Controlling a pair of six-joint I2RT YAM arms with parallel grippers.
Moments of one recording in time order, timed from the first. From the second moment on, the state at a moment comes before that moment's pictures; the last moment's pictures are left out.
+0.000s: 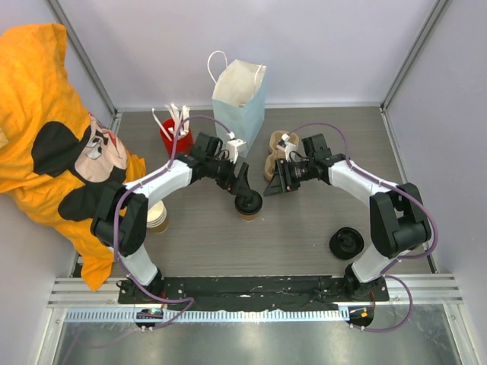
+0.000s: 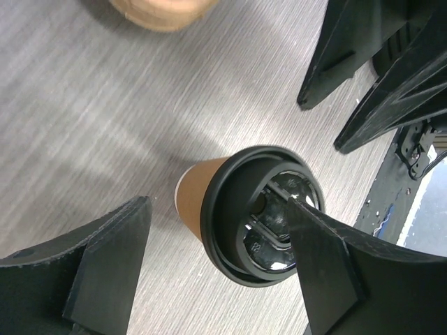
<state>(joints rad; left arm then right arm) -0.49 1.71 1.15 -0.32 0.67 -0.02 0.34 1.62 1.03 -0.34 -0.87 0.18</state>
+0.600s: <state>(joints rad) -0.49 1.51 1.14 -0.56 0.67 0.18 0.37 1.72 1.18 -0.38 -0.87 0.18</state>
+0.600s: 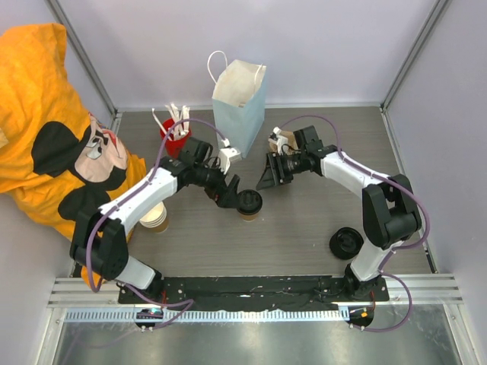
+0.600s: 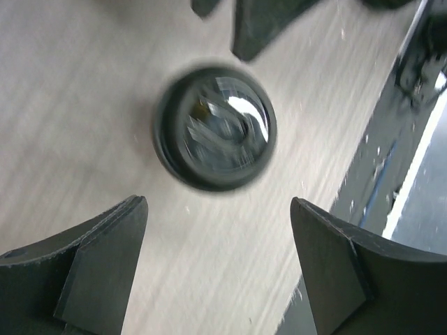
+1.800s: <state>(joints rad) -0.49 1.54 1.01 -0.49 0.62 0.10 0.48 1.78 1.19 -0.39 -0.78 0.16</state>
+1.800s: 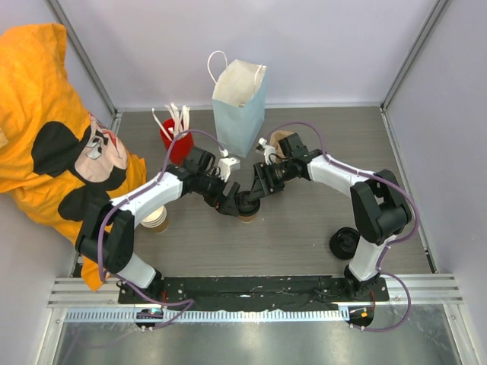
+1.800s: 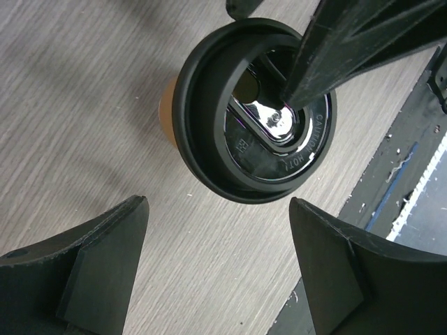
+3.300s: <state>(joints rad) -0.49 1.55 0.98 -0.44 0.60 0.01 0.54 1.78 1.17 -0.32 -0.68 0.20</state>
